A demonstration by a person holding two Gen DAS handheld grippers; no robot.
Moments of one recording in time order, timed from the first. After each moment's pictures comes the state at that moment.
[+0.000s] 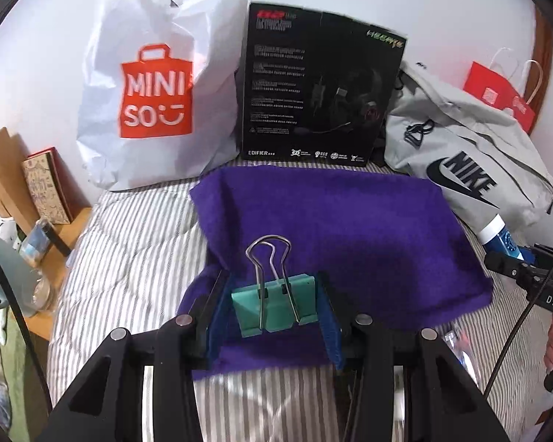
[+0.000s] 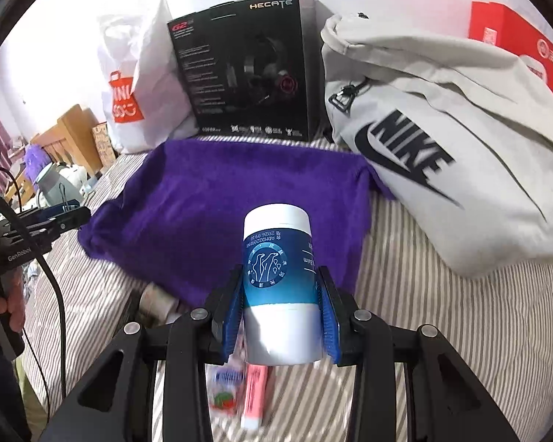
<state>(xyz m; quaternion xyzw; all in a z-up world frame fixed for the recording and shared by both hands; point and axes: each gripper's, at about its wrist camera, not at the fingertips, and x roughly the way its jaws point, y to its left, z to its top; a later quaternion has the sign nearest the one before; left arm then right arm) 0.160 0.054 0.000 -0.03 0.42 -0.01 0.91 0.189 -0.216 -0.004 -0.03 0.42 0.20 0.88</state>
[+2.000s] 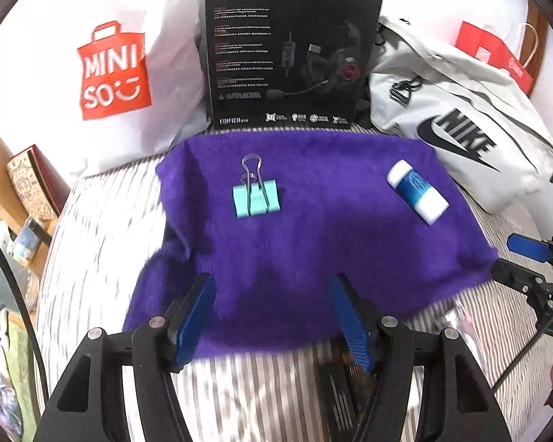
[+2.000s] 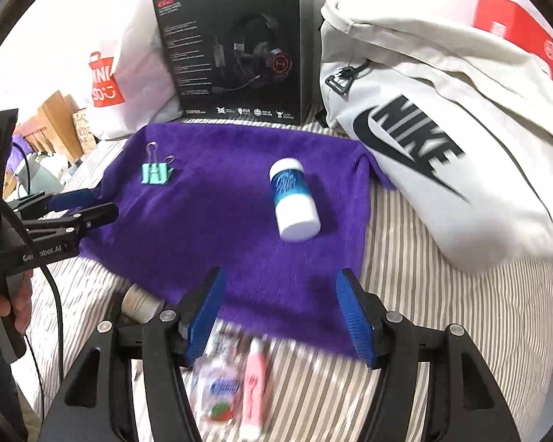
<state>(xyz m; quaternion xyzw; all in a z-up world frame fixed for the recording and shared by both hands) 0.152 0.022 -0.017 -0.01 0.47 -0.02 0.88 0.190 -0.202 -0.013 -0.05 0.45 0.16 0.88</state>
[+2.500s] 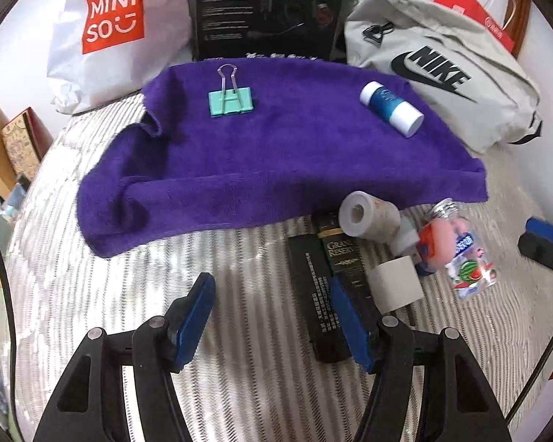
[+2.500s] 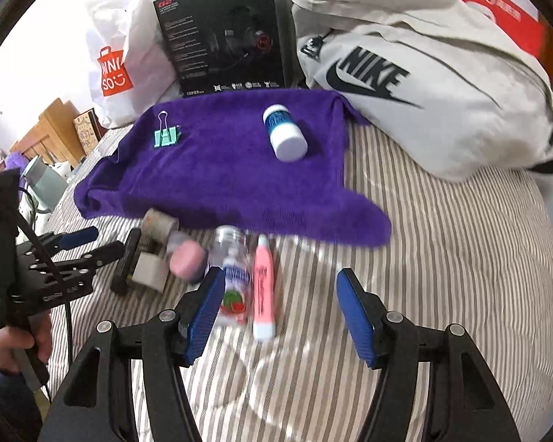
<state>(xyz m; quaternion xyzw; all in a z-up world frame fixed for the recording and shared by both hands) 0.088 0.012 -0.063 -0.01 0.49 -0.04 0.87 0.111 -0.234 -0.032 0.00 0.46 0.14 0.88</state>
